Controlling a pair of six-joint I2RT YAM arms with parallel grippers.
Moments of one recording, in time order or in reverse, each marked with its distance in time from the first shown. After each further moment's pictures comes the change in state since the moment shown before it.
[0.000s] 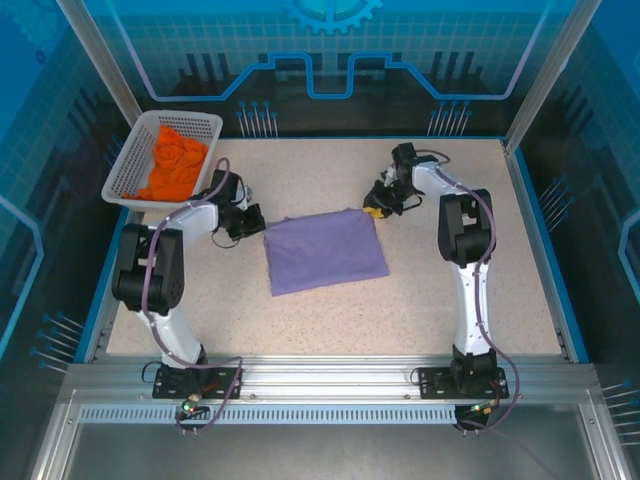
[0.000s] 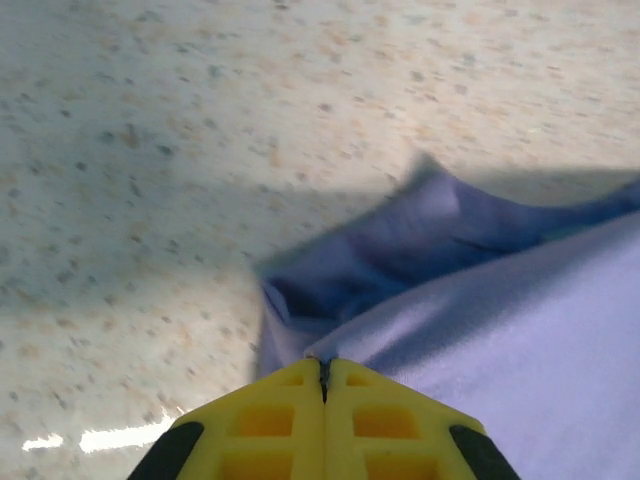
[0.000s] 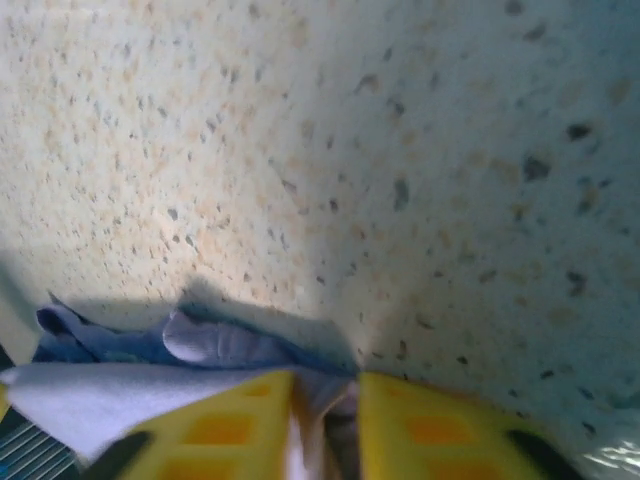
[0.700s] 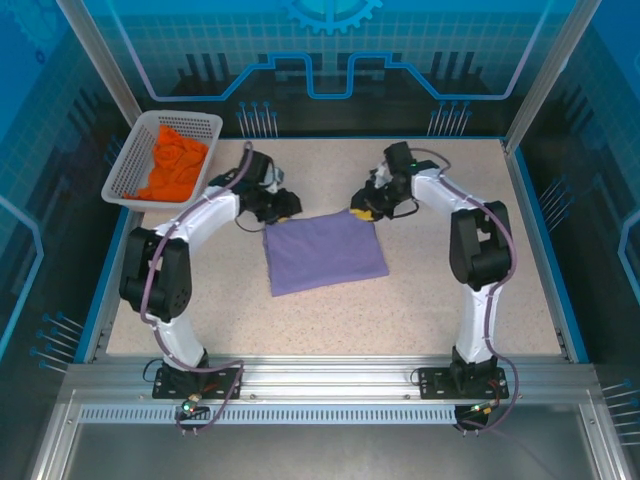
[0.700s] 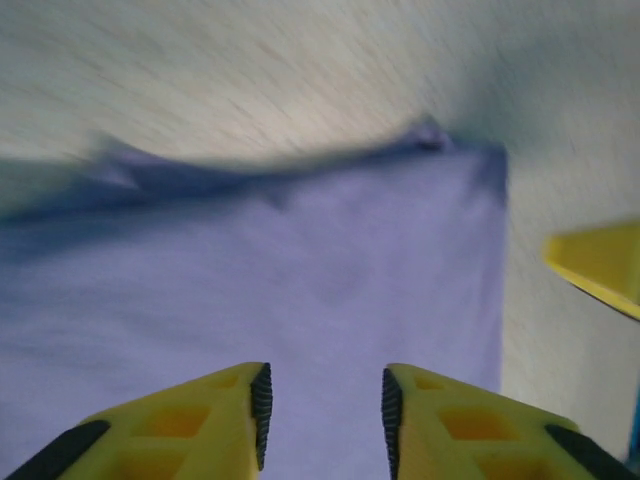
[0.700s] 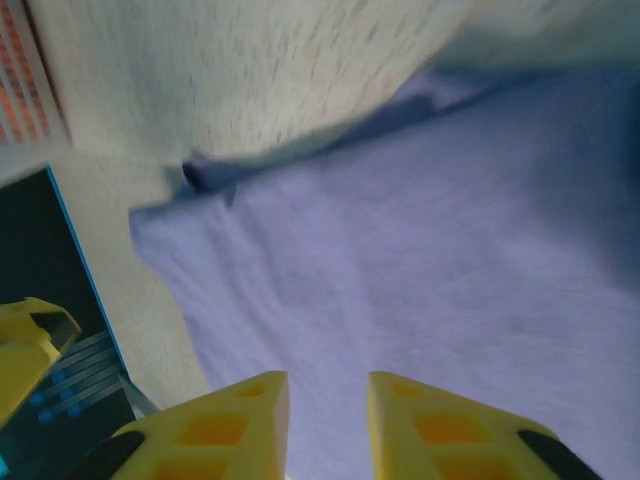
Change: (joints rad) left arm -0.213 -0.028 0.195 -0.115 0.110 -0.147; right arm 0.113 -0.315 -0.321 0.151 -0.083 0.066
